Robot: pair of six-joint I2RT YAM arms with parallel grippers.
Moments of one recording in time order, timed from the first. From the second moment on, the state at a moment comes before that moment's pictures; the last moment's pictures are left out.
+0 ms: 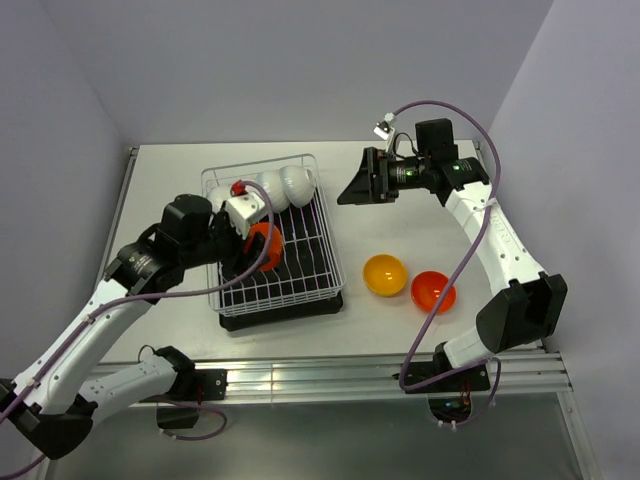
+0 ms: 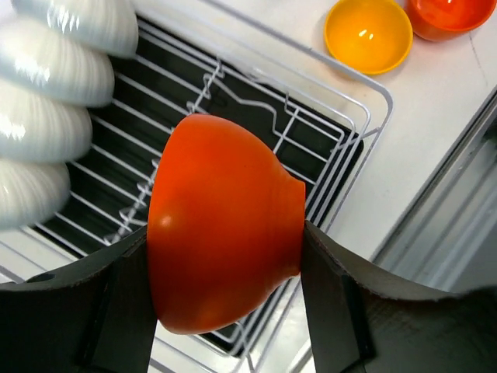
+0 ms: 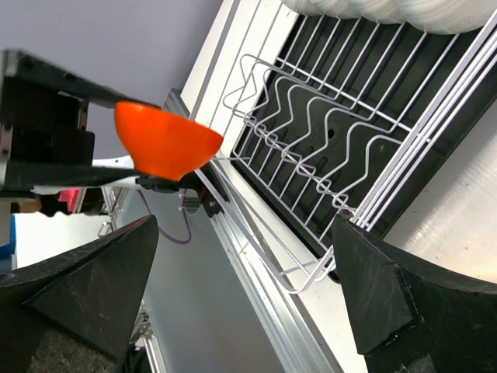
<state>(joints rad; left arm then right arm) -0.65 0.96 1.15 -0.72 0.21 0.14 0.23 1.48 1.51 -0.73 -0.94 0.29</state>
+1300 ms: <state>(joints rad) -0.16 1.20 1.19 -1.02 0.50 0.07 0.23 1.48 1.45 -0.74 -0.94 0.27</state>
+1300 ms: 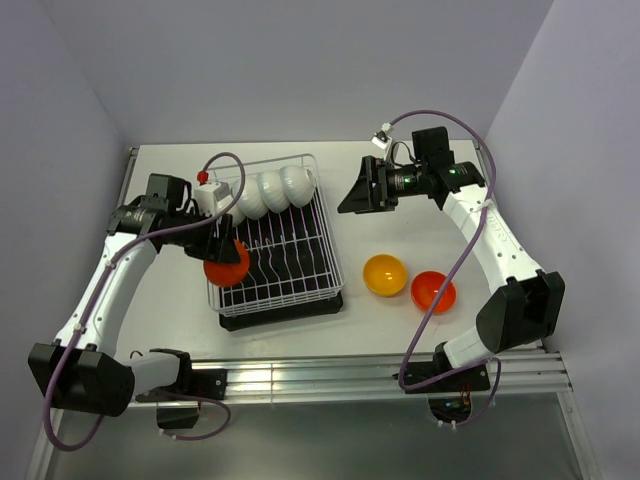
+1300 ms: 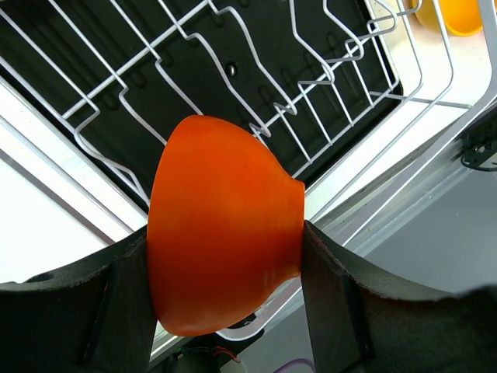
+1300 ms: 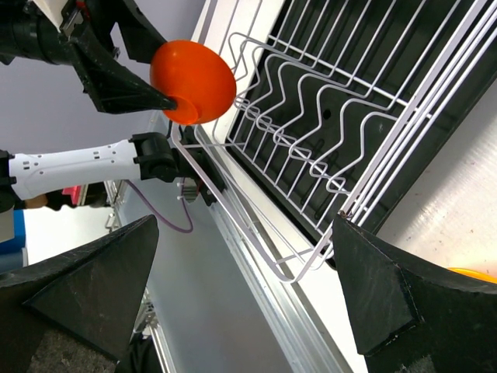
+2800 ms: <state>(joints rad) -0.30 1.36 1.21 -1.04 0.54 0.09 0.23 1.48 1.43 -0.76 -0.95 0.23</state>
